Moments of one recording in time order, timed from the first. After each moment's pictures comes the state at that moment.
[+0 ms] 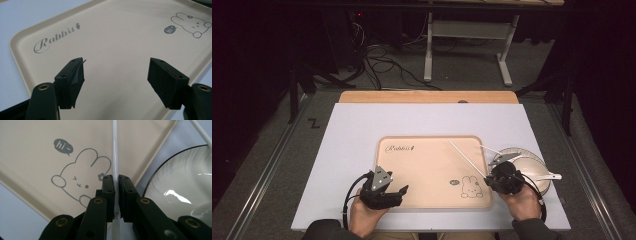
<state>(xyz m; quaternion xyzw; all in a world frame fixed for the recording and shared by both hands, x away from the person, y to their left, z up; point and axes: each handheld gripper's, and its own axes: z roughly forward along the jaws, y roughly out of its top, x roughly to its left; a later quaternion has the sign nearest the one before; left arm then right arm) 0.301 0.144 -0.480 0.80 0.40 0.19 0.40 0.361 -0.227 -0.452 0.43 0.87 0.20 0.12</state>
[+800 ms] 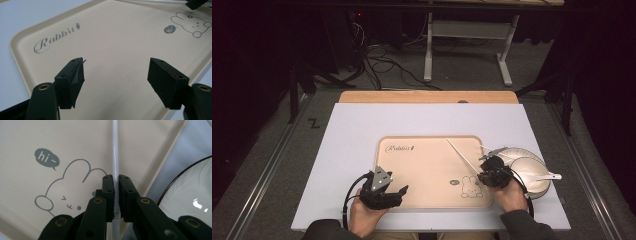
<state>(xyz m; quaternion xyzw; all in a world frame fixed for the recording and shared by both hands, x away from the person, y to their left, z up) 0.301 0.144 -0.481 0.80 0.40 0.19 0.40 0.386 -0.208 -0.472 0.45 0.87 0.17 0.12</state>
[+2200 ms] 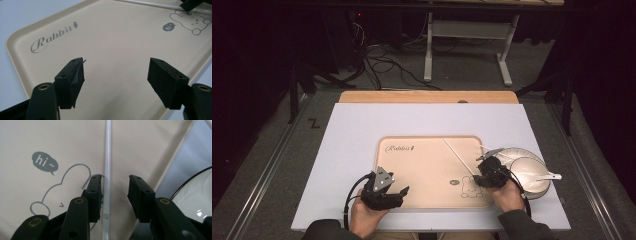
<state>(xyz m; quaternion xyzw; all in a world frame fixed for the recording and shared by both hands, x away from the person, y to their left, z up) 0.301 0.141 -0.482 0.80 0.40 0.19 0.40 0.388 -0.204 -0.478 0.44 0.87 0.18 0.13</state>
